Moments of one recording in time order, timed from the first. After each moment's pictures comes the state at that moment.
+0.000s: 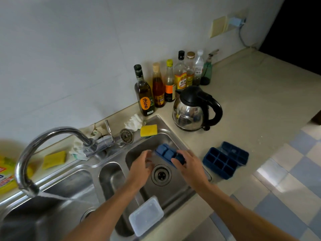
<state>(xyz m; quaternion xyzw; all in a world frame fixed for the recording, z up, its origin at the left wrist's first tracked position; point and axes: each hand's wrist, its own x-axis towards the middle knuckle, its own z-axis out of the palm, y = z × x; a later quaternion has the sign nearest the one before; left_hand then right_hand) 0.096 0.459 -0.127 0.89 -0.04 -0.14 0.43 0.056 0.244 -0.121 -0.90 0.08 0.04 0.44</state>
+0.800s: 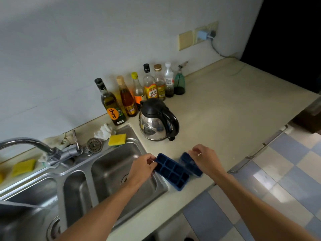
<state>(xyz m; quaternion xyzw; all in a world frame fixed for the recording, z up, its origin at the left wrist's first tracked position) 0.093 0.258 -0.090 0.88 0.02 -0.15 0.45 0.076 -0.004 -0.095 -0.91 0.13 0.07 0.39</state>
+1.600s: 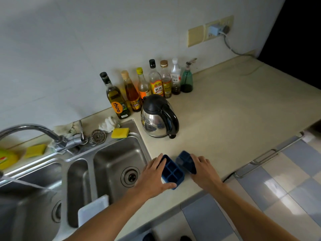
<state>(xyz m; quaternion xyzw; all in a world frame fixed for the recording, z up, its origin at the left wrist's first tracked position) 0.051 0.218 -0.128 0.96 -0.16 -0.19 0.13 0.062 -0.023 -0.149 -0.96 -0.02 0.19 0.21</state>
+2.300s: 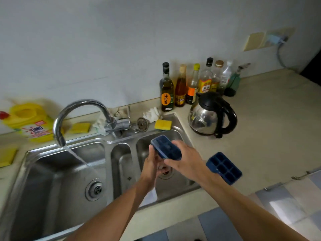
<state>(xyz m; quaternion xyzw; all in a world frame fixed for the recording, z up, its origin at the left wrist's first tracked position) 0.023 0.410 -0.101 0.60 0.19 -0.13 0.77 0.046 0.251 -0.037 -0.91 -0.14 0.12 0.38</state>
